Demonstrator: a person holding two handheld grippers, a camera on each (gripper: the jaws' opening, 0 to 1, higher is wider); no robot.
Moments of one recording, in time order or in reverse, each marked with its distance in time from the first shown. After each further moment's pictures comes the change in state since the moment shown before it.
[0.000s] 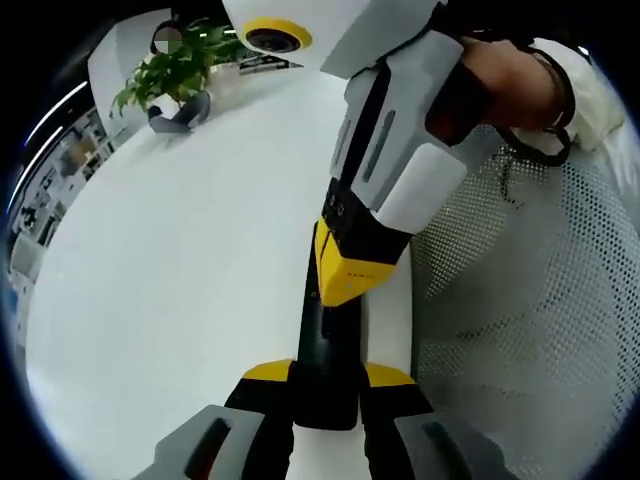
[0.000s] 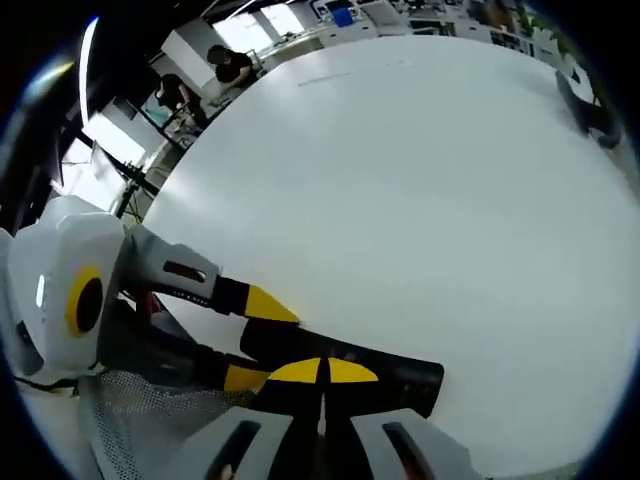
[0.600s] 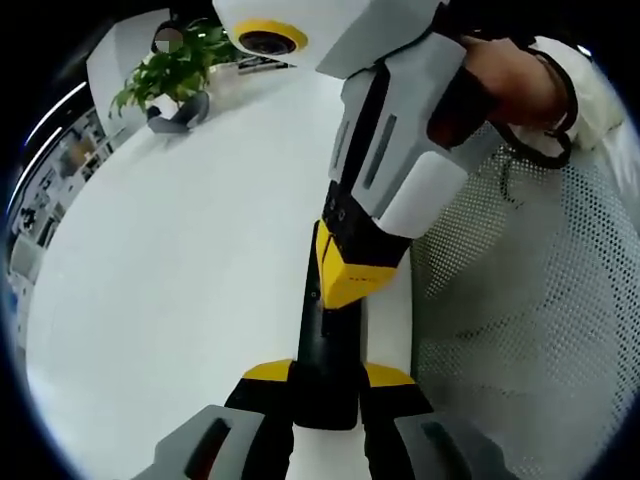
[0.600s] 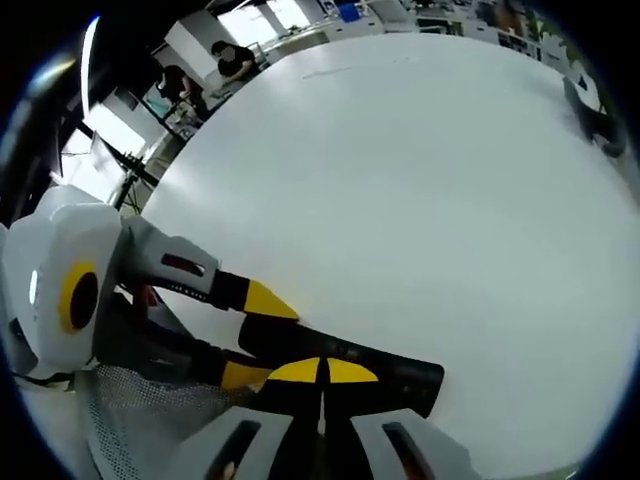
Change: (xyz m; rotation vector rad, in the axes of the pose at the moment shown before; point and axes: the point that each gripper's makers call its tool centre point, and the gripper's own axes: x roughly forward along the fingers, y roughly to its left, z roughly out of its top) left arm 0.000 0.000 0.000 0.005 0.002 -0.002; right arm 0.002 -0.001 -0.001 -0.016 0.017 -0.008
